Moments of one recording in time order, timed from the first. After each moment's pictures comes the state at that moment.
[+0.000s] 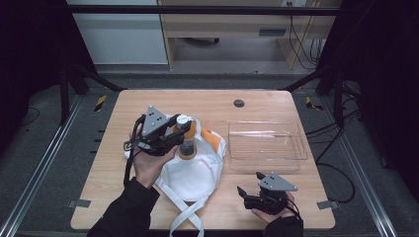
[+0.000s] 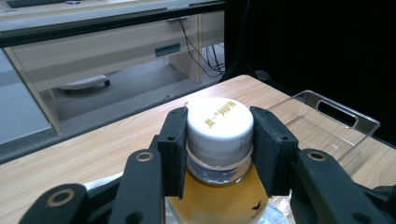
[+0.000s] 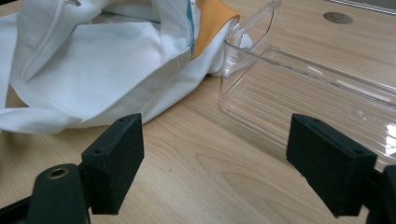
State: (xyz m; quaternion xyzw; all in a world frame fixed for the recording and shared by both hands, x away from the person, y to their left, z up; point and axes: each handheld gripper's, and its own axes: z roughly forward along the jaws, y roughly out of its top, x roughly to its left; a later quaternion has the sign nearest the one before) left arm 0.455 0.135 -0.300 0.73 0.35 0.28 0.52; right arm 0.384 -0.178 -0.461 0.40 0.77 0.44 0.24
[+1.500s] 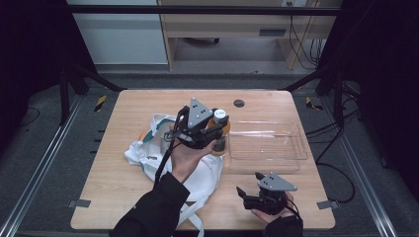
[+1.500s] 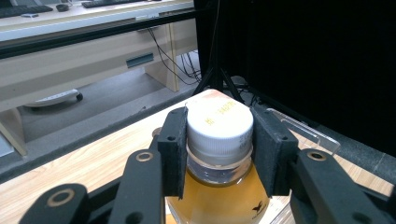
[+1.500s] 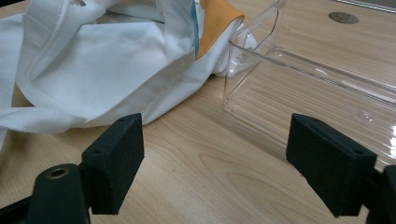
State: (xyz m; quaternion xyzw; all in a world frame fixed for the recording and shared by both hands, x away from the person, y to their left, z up) left arm 0.466 0.051 -0.287 0.74 0.32 0.27 0.53; right arm 0.385 -0.177 -0.461 0.40 0.77 0.45 0.23
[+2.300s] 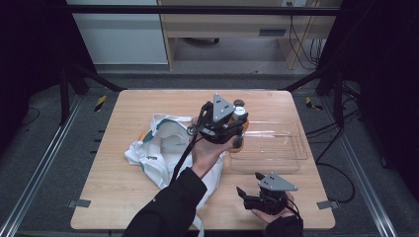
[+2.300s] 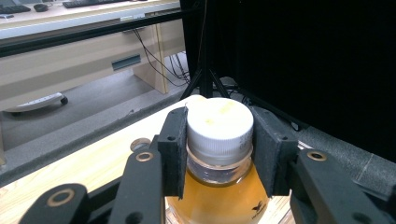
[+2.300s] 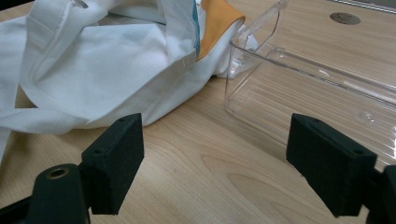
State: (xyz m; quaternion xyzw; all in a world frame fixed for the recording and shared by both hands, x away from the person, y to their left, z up) left arm 0.481 0.007 -0.289 0.75 0.30 0.25 0.53; right arm 0.384 -0.178 -0.461 0.40 0.77 0.45 0.23
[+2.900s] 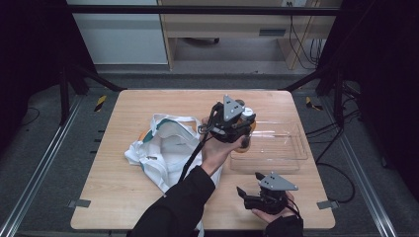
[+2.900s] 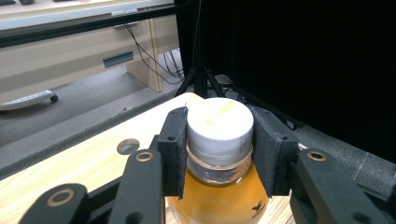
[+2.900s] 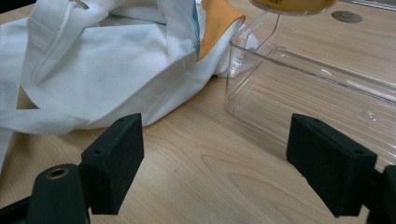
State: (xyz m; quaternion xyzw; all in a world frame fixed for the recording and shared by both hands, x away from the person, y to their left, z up) left arm 0.495 -0.014 -0.306 0.75 0.30 0.24 0.53; right arm 0.385 -0.179 -0.461 0.40 0.77 0.45 0.23
